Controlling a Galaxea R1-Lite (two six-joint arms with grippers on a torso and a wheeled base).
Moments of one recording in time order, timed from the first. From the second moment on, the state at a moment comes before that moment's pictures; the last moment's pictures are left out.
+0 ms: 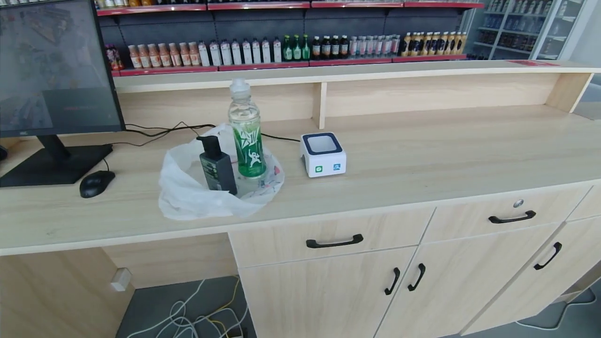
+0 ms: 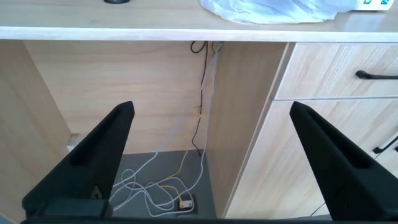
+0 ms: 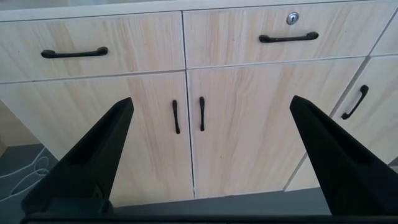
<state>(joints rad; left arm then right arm) 0.00 0.00 0.00 0.00 0.00 0.01 0.00 0.00 0.00 0.00 0.02 -0.02</state>
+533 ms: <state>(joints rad) 0.00 0.00 0.00 0.00 0.00 0.01 0.00 0.00 0.00 0.00 0.02 -0.02</state>
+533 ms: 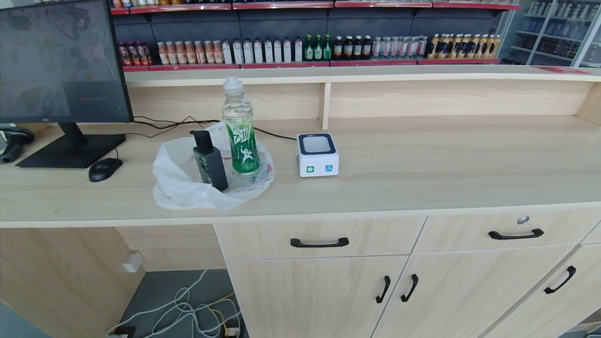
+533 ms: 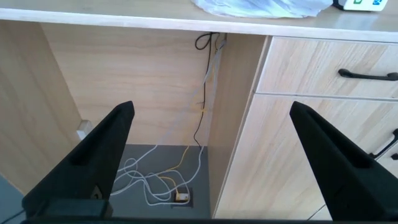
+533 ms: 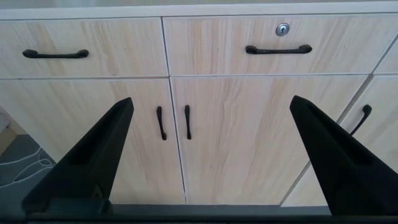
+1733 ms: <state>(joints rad) 0.00 0.00 0.00 0.00 0.00 0.01 0.00 0.00 0.00 0.00 0.02 -0.02</state>
